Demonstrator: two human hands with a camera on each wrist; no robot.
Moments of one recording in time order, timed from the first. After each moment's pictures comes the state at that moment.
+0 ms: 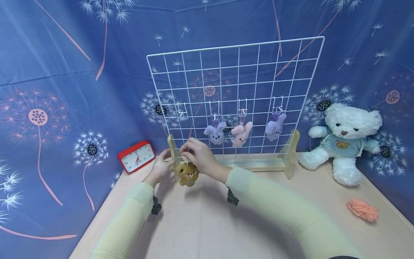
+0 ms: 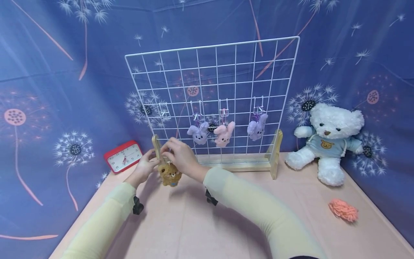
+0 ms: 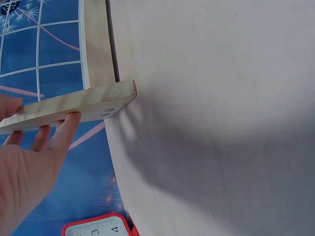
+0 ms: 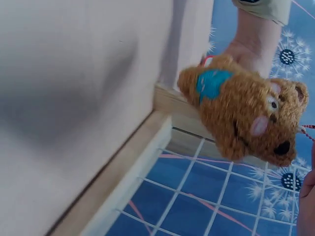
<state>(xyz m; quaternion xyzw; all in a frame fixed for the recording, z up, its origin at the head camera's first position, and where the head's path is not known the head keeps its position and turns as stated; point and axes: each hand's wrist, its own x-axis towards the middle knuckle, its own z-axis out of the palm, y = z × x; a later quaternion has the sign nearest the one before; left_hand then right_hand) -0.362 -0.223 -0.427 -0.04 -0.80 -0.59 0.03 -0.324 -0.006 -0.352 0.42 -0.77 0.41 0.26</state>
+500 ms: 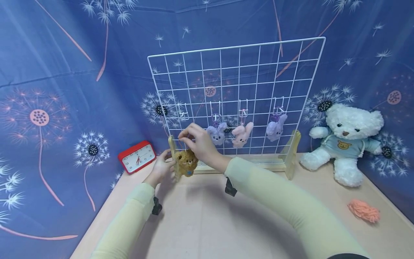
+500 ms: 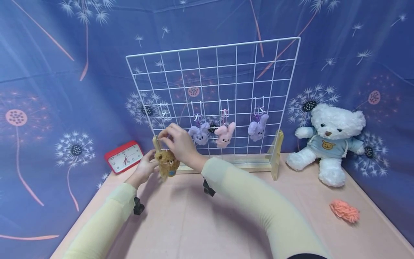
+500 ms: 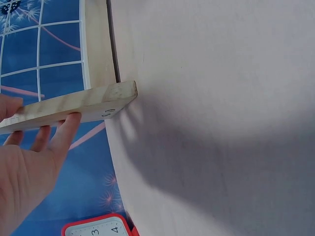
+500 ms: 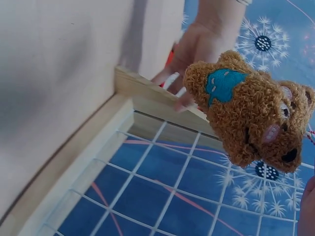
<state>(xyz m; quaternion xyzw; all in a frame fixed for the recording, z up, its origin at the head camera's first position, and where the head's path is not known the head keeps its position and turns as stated) -0.361 -0.222 -0.424 -0.04 -0.79 -0.61 0.02 -0.330 -0.007 -0.312 0.41 -0.73 0.45 0.29</state>
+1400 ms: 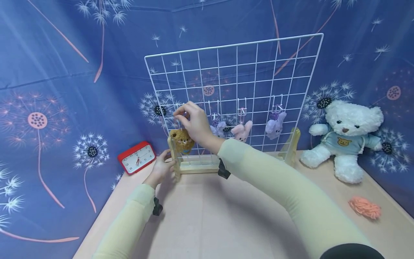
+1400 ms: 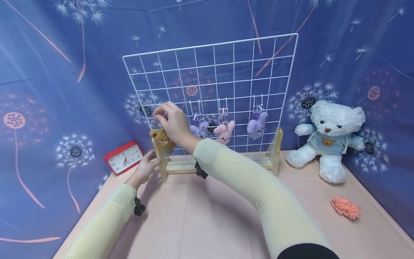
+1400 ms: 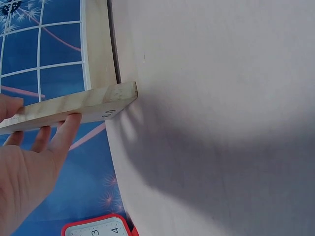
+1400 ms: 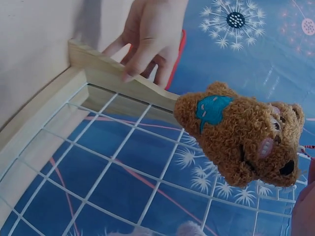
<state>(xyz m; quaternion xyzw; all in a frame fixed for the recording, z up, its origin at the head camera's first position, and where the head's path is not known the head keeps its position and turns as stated) -0.360 -0.221 -0.426 -0.03 -0.79 -0.61 0.02 -0.343 -0.016 -0.255 0.36 -0.75 0.46 0.32</state>
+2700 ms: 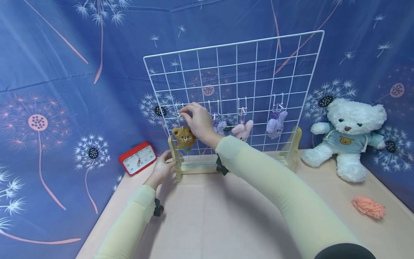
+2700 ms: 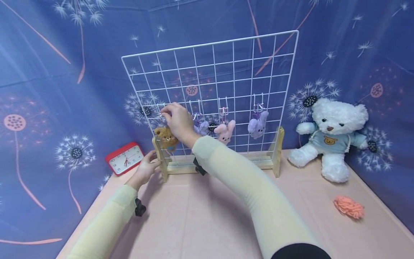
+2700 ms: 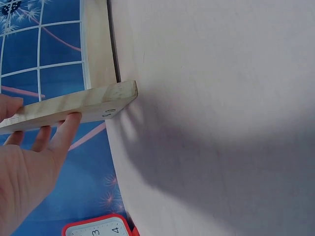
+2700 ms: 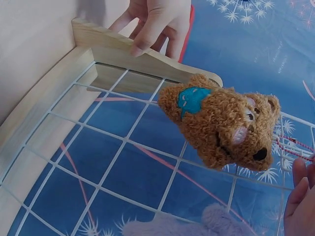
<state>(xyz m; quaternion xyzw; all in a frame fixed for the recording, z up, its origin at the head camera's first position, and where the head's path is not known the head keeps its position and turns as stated) -0.342 -0.214 -0.403 -0.05 -0.80 -0.60 0.01 -0.362 -0.013 -0.258 0.26 -0.84 0.40 0.27</state>
